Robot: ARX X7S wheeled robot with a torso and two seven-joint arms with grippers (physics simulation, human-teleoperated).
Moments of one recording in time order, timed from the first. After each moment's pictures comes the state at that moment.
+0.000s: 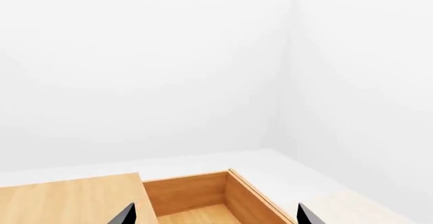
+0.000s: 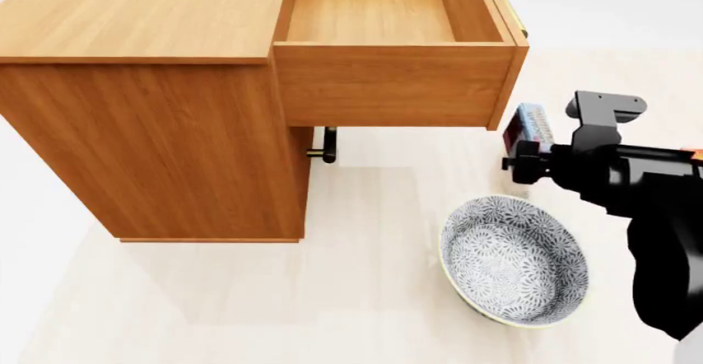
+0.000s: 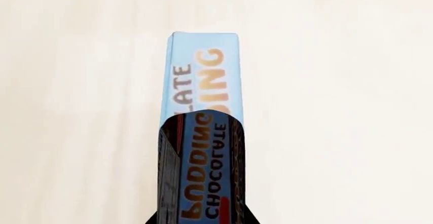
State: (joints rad) left arm -1.57 -0.64 0.14 0.25 -1.85 -1.09 -0.77; right arm 1.51 0.34 -3.07 1.30 3.00 0.25 -0.29
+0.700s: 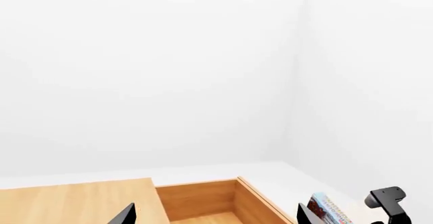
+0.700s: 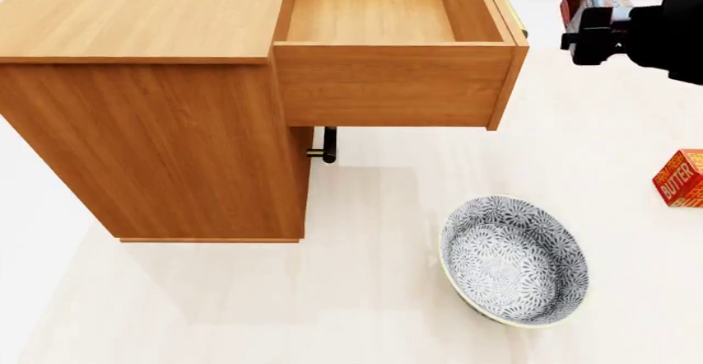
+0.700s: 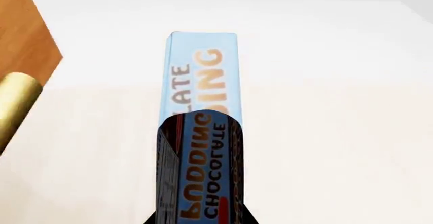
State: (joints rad) left arm -1.52 -0.70 0.09 0.32 -1.89 -1.05 -0.81; right arm 2.01 0.39 -3.08 1.06 2.81 0.20 -0.24
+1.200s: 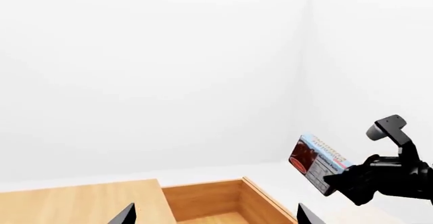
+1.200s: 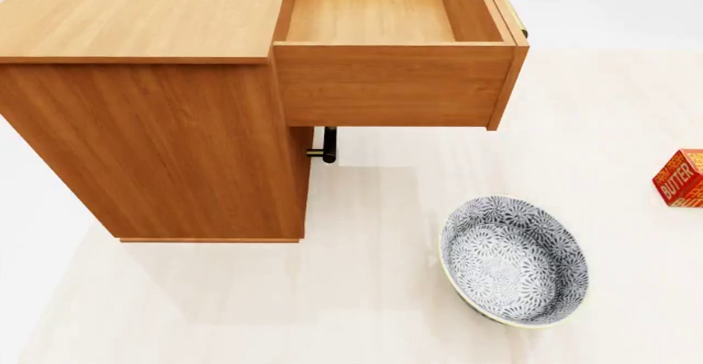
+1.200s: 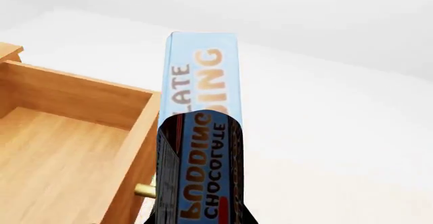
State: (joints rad) left arm -1.51 -0.73 0.09 0.36 -1.90 -1.04 -0.82; right arm 2.23 0.23 -3.13 1.29 2.73 0.48 -0.45
